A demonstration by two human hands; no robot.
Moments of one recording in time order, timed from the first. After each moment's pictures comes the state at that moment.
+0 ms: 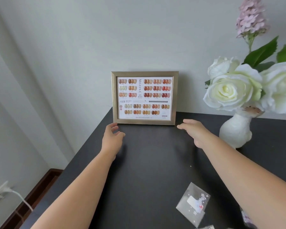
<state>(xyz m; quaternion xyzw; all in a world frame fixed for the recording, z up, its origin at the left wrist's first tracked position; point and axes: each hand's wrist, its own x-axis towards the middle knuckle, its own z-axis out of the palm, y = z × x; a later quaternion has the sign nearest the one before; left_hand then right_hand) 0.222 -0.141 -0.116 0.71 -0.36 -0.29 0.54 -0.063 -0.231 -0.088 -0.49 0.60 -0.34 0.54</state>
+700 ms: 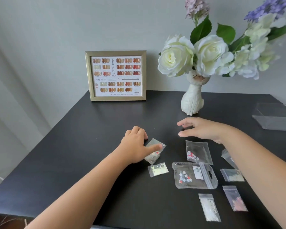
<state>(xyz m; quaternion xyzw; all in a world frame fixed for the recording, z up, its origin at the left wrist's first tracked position) 0.042 -0.013 -0.106 0.66 -0.71 -0.19 0.15 -0.213 -0.087 -0.068 -0.70 0.56 -0.08 0.43</state>
